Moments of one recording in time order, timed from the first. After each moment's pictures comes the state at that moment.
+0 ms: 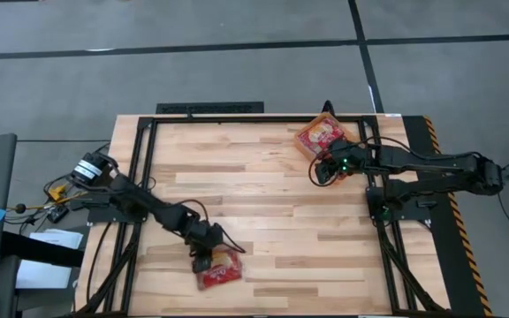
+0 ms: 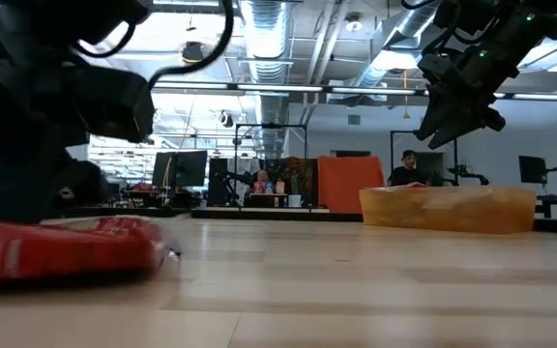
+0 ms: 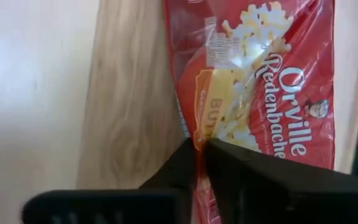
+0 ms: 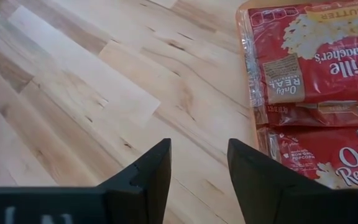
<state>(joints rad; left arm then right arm) -0.44 1.68 0.72 -0.20 0.21 -0.72 -0.25 0.93 0.65 -0.55 0.24 0.67</state>
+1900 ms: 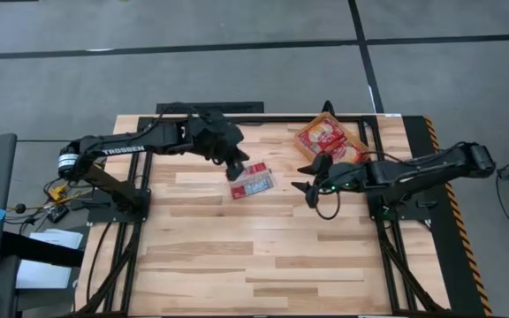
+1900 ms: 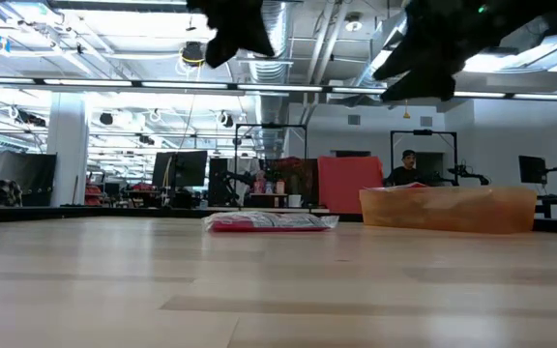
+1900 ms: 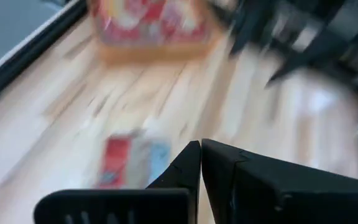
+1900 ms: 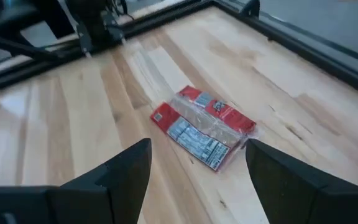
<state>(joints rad) 0.22 1.45 1.35 -0.48 0.02 -0.34 0.09 1.02 0.65 -0.11 0.38 0.42</state>
